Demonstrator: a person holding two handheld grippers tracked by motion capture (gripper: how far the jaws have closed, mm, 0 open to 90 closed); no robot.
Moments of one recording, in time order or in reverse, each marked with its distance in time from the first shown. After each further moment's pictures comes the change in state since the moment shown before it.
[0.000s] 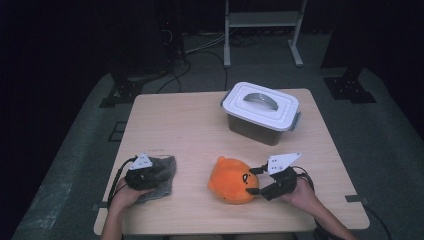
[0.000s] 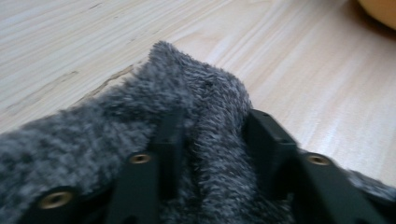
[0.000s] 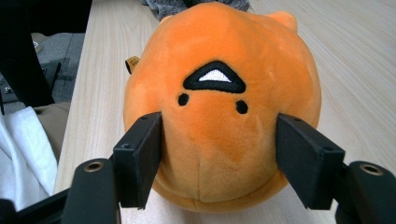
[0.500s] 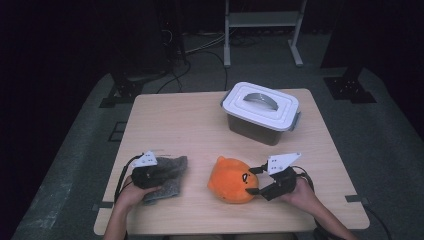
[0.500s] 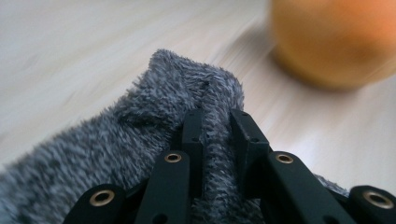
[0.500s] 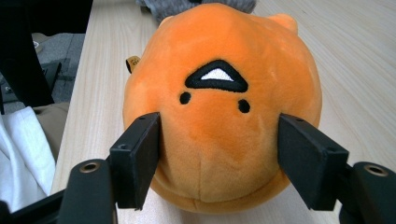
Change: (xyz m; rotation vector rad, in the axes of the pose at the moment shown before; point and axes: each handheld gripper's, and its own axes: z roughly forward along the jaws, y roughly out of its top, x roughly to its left) left arm -0.022 0.032 0.000 -0.130 -0.183 0.022; right arm -0.001 -0.001 0.001 -0.008 0.003 -0.007
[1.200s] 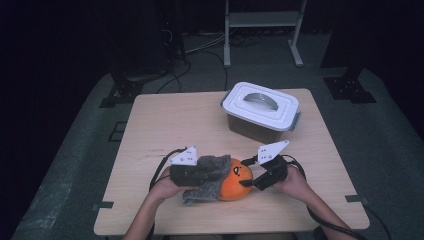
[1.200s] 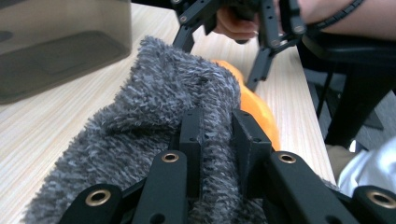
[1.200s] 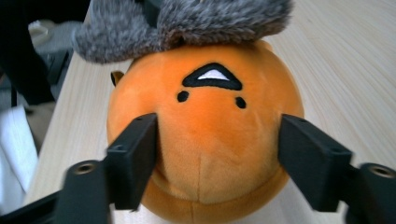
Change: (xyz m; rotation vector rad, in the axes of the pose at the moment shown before) left arm -0.063 0.069 0.063 -0.046 -0.261 0.196; right arm -0.023 0.024 0.015 0.034 0.044 -0.042
